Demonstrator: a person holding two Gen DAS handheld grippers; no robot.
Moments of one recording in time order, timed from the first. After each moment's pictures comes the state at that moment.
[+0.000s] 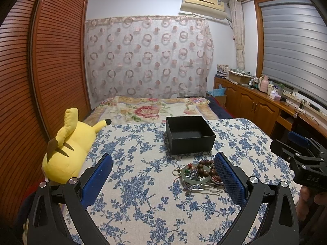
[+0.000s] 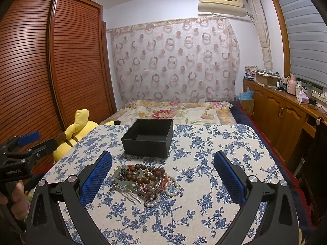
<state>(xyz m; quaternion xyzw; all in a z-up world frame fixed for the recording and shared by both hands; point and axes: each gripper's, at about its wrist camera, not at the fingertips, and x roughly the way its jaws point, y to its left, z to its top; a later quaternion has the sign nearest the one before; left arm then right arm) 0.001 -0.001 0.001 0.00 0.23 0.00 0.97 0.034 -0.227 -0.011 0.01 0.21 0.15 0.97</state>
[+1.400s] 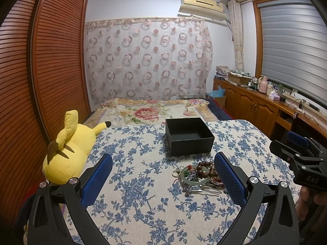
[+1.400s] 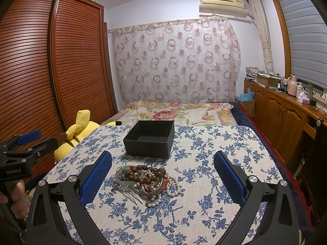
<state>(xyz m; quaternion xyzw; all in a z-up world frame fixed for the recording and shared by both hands) -0.004 -0.008 0.015 0.00 0.23 0.00 0.97 0.031 -0.228 -0.009 0.01 0.21 0.15 0.97</state>
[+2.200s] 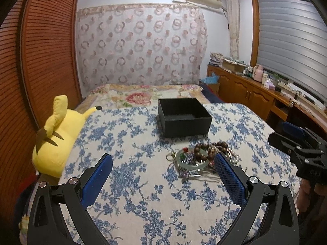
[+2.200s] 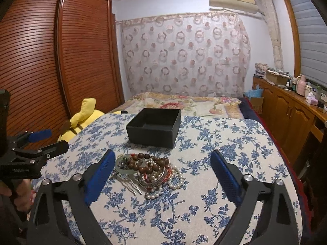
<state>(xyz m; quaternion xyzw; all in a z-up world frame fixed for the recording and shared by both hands) 0.013 -0.005 -0.030 -0.01 0.28 -0.03 0.96 0.043 -0.228 -0.032 -0.01 0.23 0.19 0.95</state>
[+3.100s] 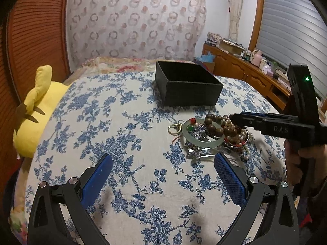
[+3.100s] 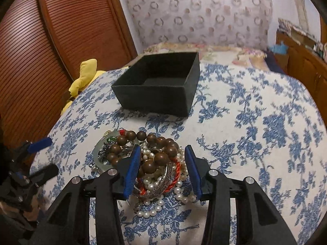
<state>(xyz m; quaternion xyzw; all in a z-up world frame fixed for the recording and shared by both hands) 0.058 0.013 -0.094 -0.04 0.36 -0.07 0.93 0.162 -0.196 -0.104 0.01 0.41 0.26 0.87</state>
